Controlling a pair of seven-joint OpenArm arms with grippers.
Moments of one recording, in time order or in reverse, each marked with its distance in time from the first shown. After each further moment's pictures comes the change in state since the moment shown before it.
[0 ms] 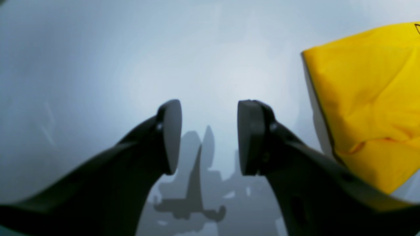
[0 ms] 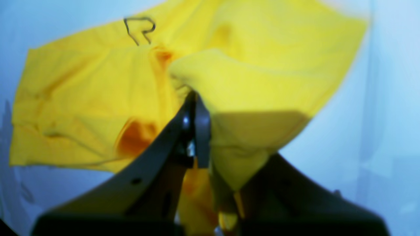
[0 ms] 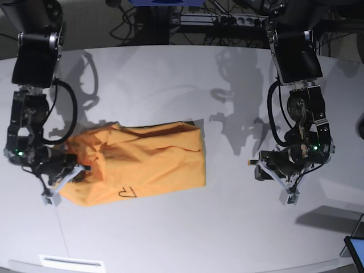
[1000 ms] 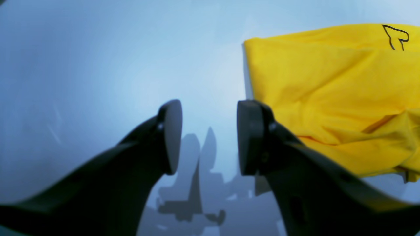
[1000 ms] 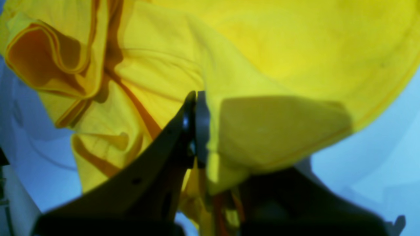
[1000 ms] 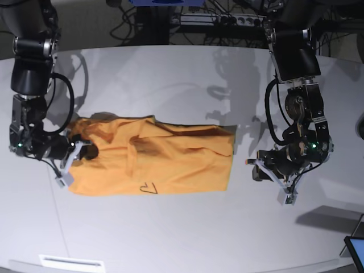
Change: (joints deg) left arm 0.7 0.6 0.4 2.2 -0.2 0.0 0.0; right arm 3.4 2.5 2.0 -24.1 6.2 30.6 3.0
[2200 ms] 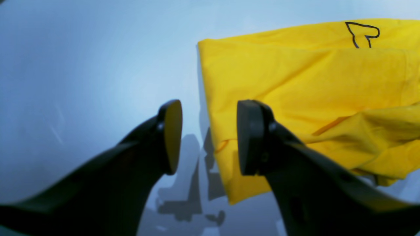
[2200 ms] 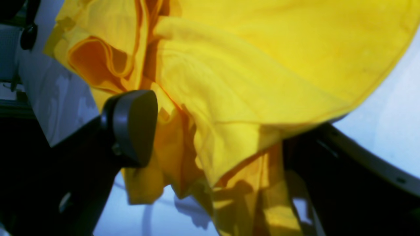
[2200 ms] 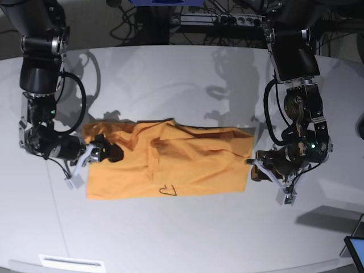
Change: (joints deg) left arm 0.0 0.2 0.0 0.0 0.0 0.0 0.0; right arm -0.9 -3.7 0.0 0.1 10.1 -0.1 -0.3
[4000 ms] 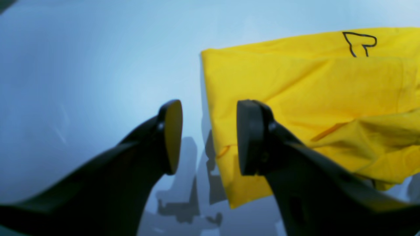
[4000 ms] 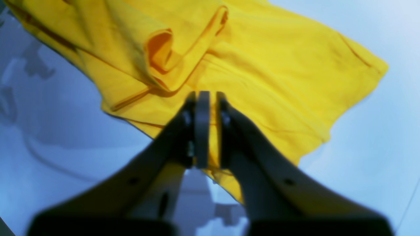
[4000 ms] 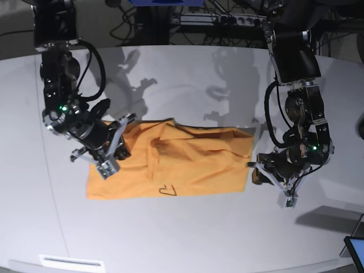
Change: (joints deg) left arm -0.7 0.2 -0.2 0.0 -0.2 0.0 -0.2; right arm -17.0 -2.8 -14.1 42.7 -29.8 -16.5 9.9
